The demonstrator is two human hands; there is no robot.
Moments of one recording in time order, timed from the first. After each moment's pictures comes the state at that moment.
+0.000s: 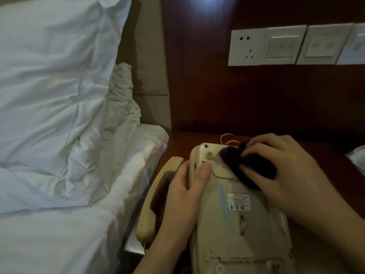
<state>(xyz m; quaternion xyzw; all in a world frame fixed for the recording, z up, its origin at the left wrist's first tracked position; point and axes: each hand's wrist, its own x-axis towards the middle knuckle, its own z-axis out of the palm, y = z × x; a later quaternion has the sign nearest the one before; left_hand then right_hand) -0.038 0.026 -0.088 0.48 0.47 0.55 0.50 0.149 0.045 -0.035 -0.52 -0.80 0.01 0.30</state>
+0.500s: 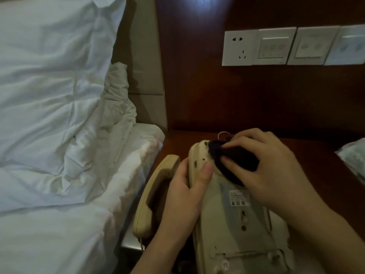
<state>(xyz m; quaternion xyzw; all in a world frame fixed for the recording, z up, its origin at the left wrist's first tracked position) -0.029 0.019 -0.081 0.51 0.46 0.55 0.48 0.130 0.040 -0.031 -0.51 -0.78 0.03 0.36</state>
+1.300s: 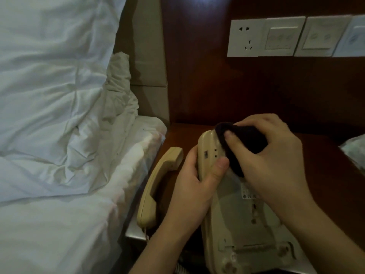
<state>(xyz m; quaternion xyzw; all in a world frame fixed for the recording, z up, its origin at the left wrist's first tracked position) -0.030 0.014 -0.081 0.53 0.43 0.54 0.50 0.104 0.034 -0.028 -0.54 -0.67 0.06 0.50</state>
